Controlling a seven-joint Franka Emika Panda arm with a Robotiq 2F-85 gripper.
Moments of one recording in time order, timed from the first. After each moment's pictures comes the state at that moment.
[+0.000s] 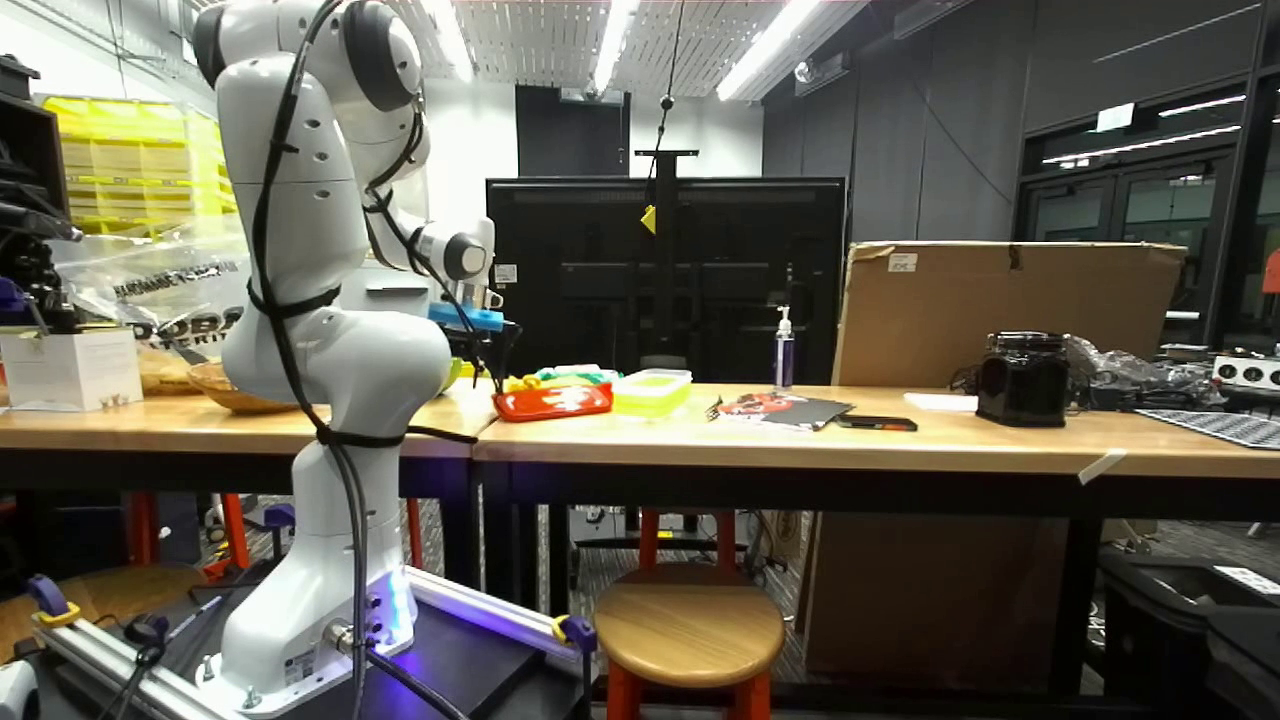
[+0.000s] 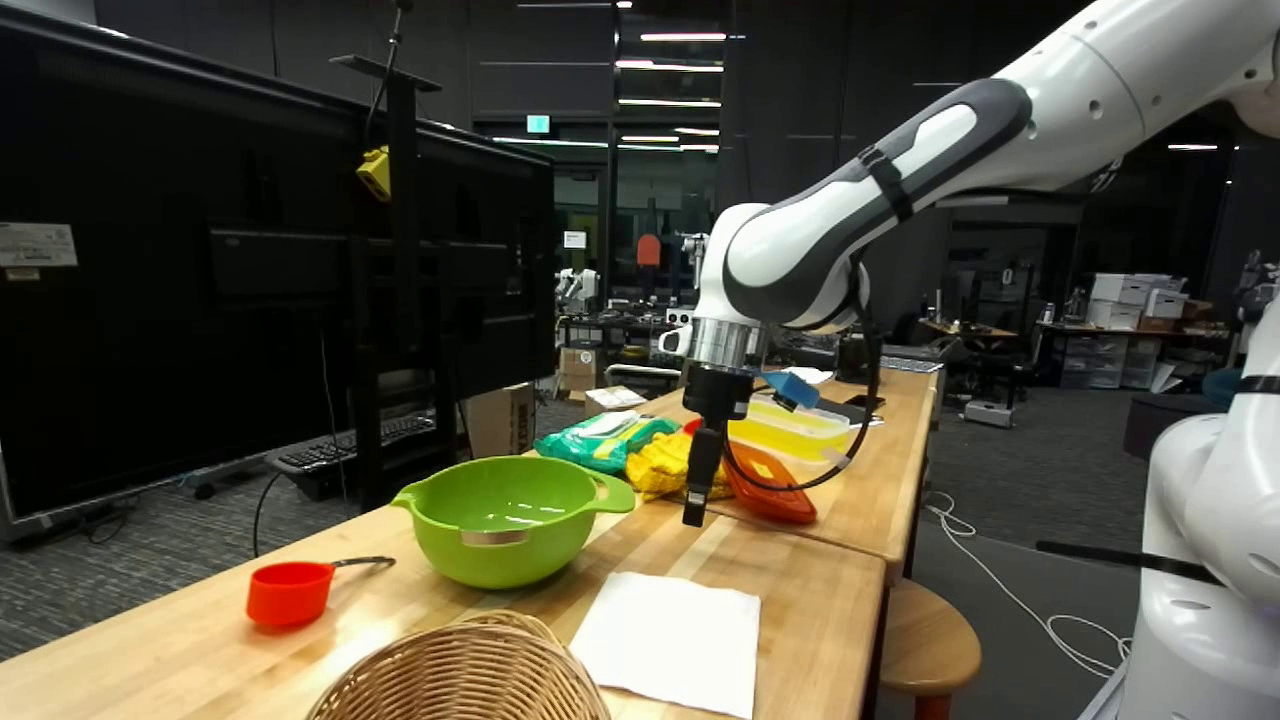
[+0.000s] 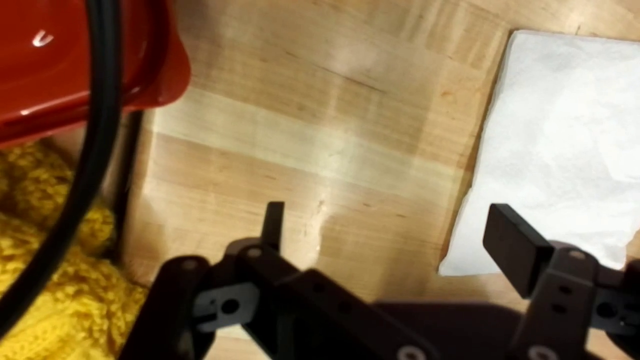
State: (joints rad) arm 0.33 -0.26 0.12 -2.50 0.31 2.30 -0.53
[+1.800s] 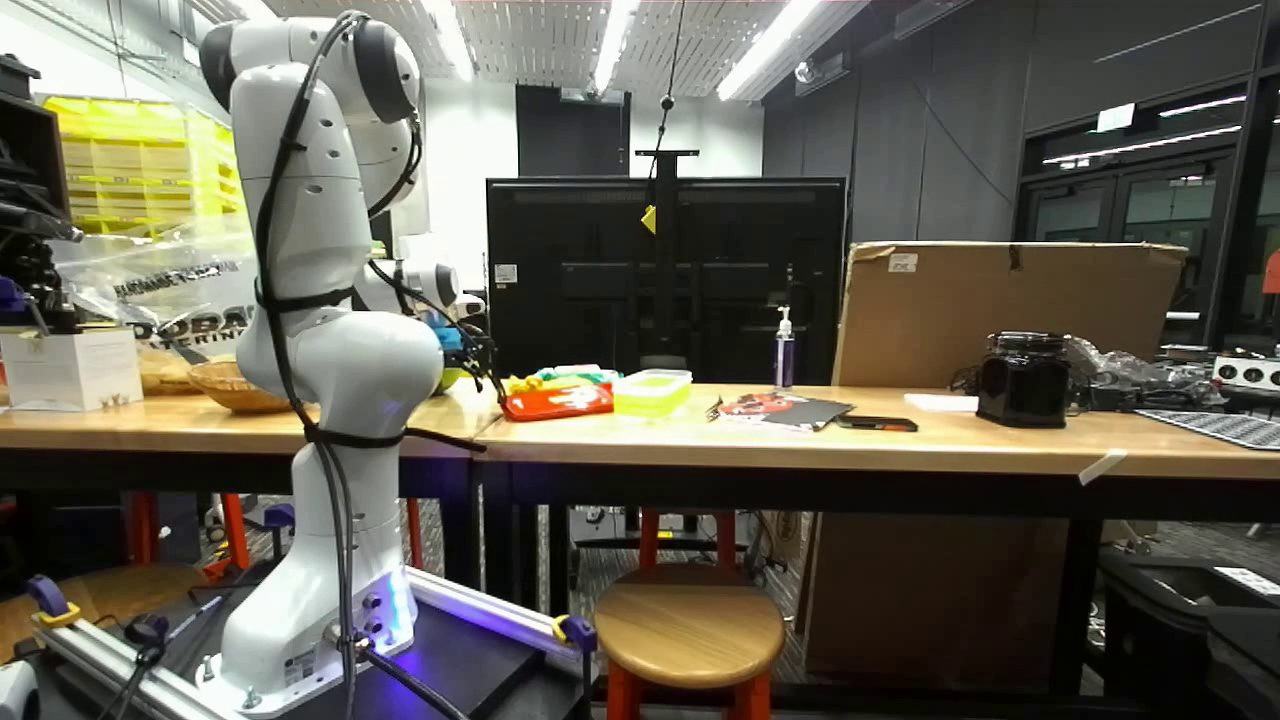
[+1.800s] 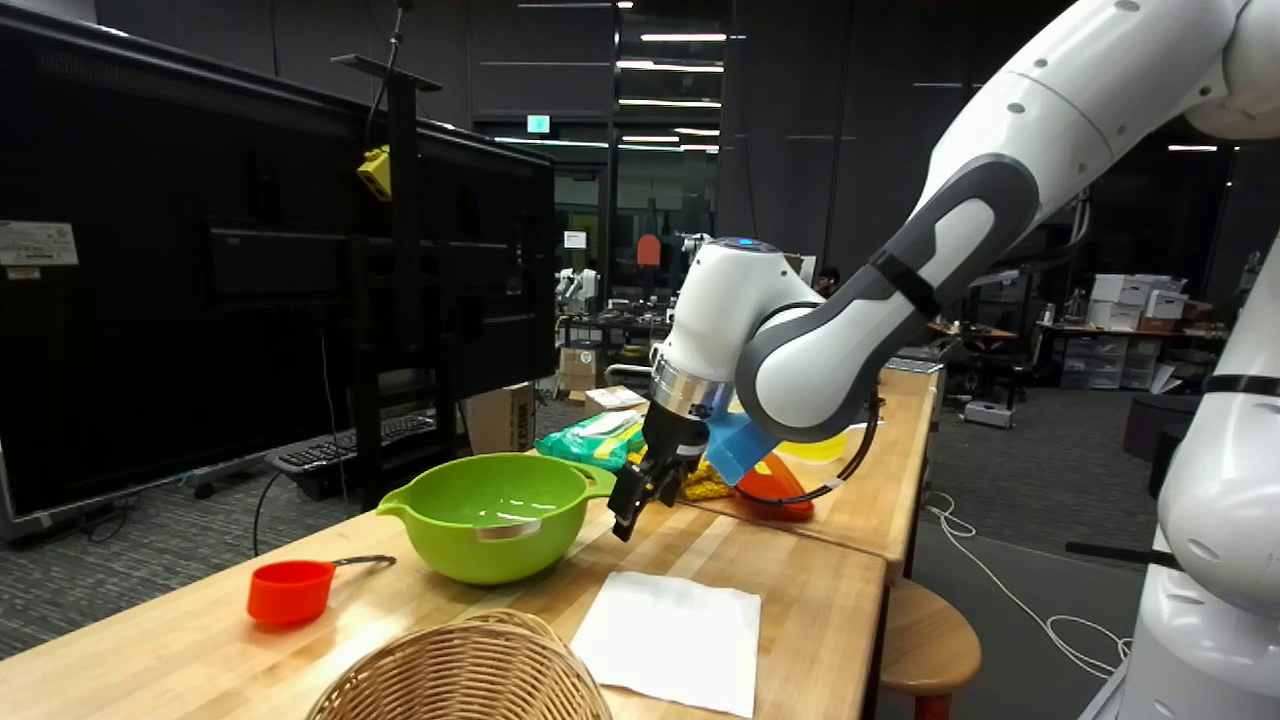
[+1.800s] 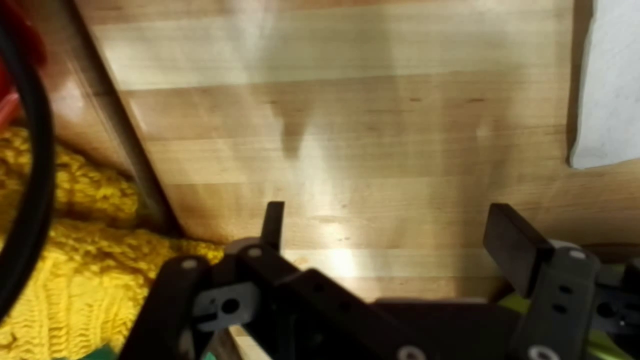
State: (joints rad) arm 0.11 -0.16 0.45 -2.55 -0.14 2.75 0.32
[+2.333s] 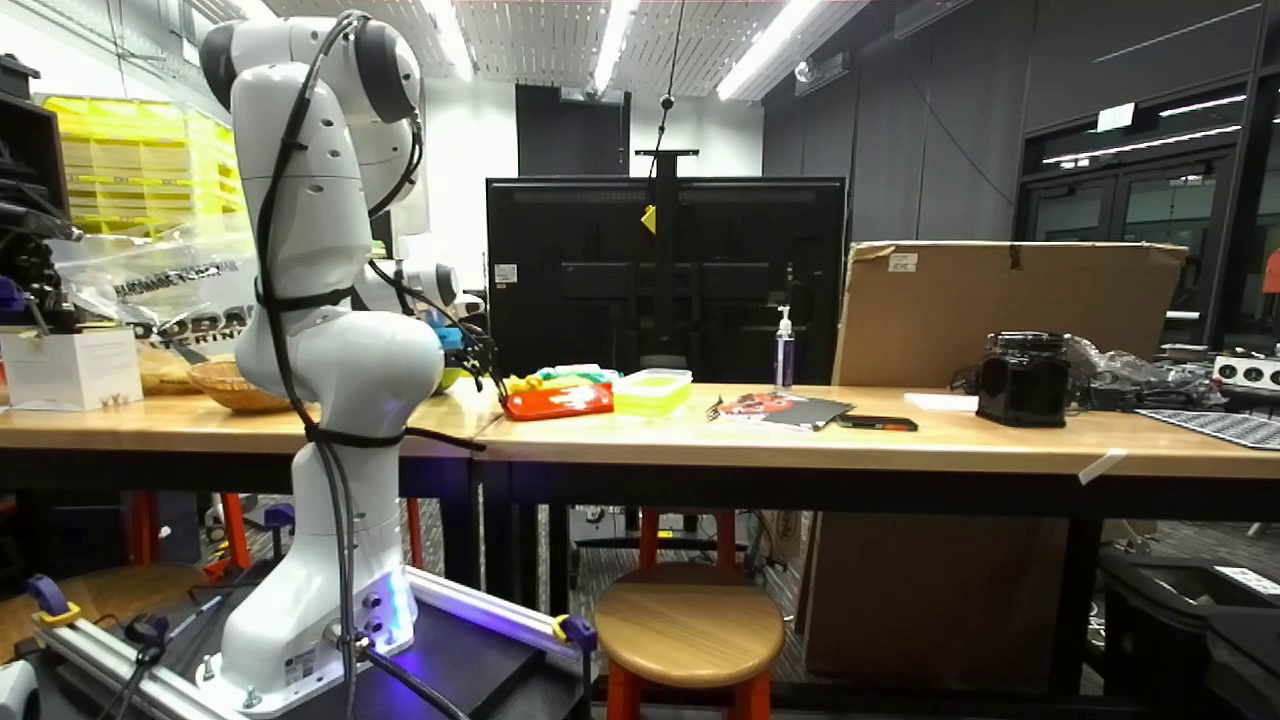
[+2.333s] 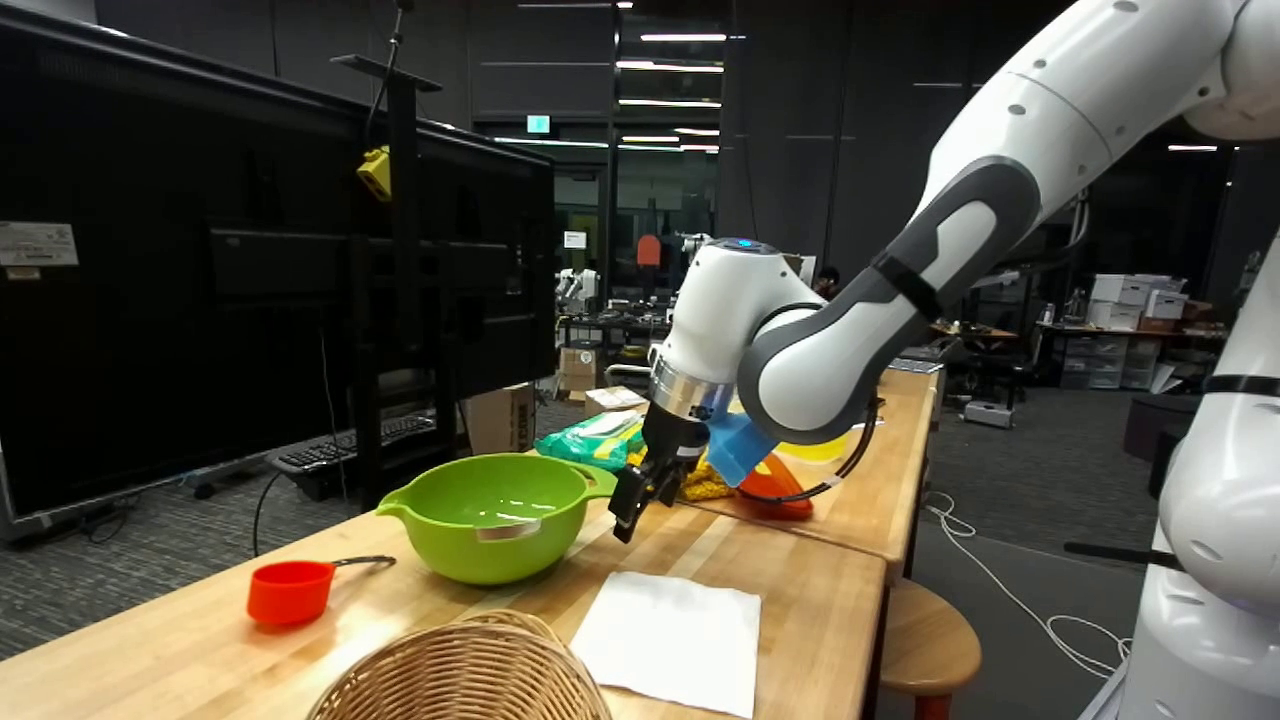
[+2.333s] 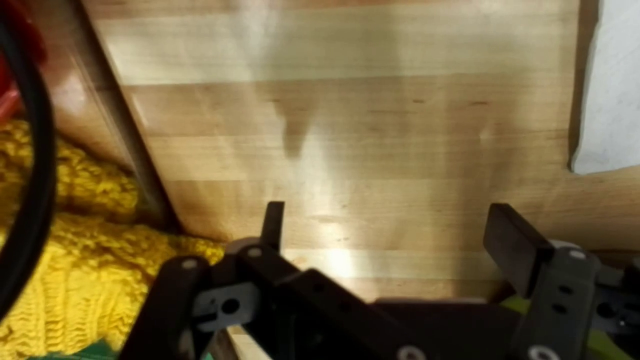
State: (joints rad) arm 0.12 -0.16 0.44 -2.55 -0.17 2.75 0.32
